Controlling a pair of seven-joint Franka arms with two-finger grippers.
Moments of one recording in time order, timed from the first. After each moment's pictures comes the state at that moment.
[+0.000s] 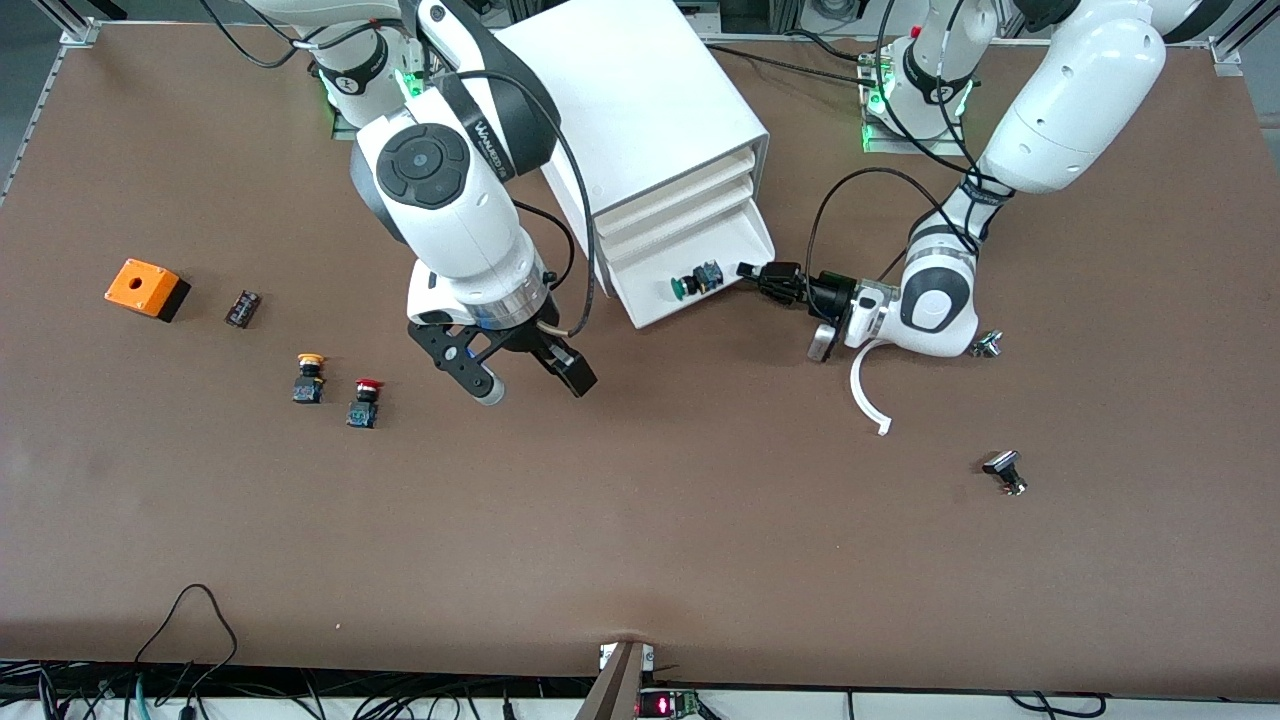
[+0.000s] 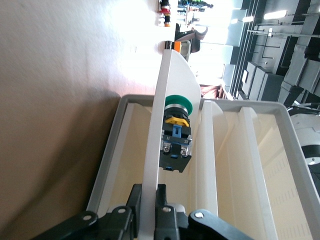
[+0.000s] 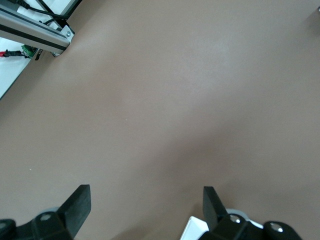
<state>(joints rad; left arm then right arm) 0.03 0.71 -0.22 -2.09 -1.31 1.73 1.09 0.50 0.59 0.13 -1.19 -0.04 1.98 1.38</state>
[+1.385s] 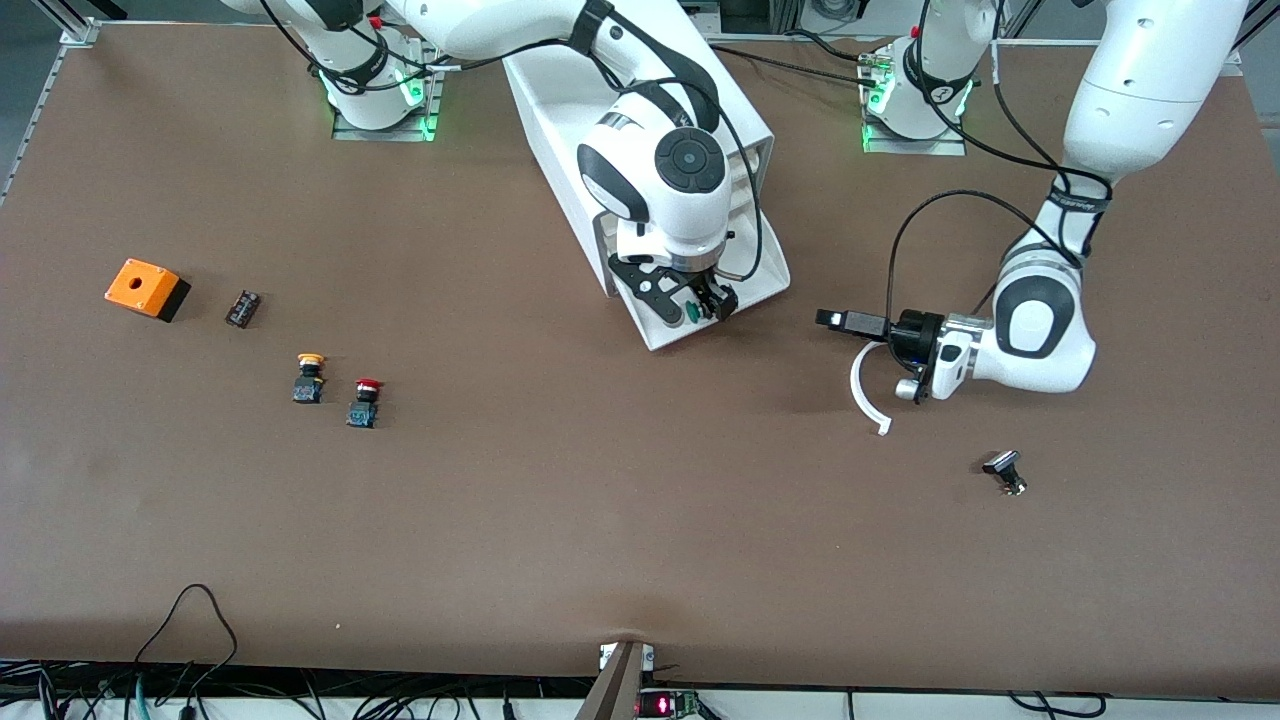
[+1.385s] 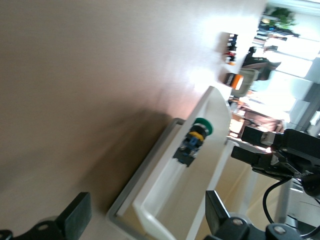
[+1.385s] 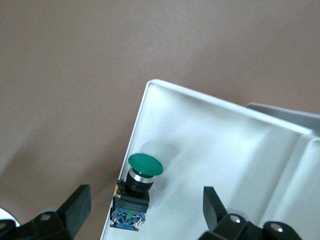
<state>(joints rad) 0.08 0.59 -0.08 -1.95 -1.00 1.74 0.58 0.81 0.83 0.13 -1.13 -0.04 1.98 1.72</state>
